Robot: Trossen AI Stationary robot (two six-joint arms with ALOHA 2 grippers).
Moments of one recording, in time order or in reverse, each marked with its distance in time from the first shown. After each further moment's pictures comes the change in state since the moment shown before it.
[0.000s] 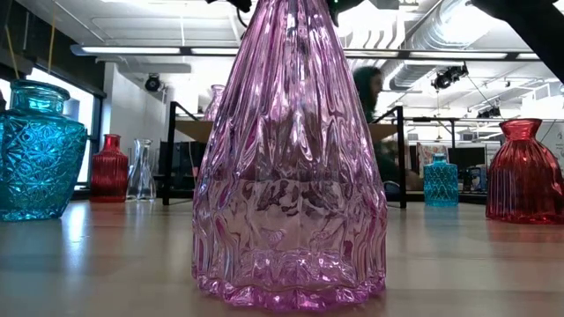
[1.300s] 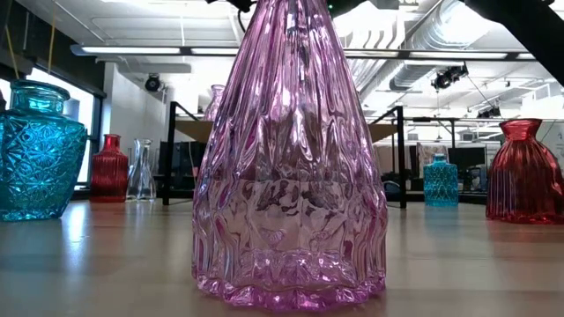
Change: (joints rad) left arm 0.000 0.000 0.000 0.000 0.000 0.000; right arm 0.016 0.033 0.000 -0.036 0.187 0.259
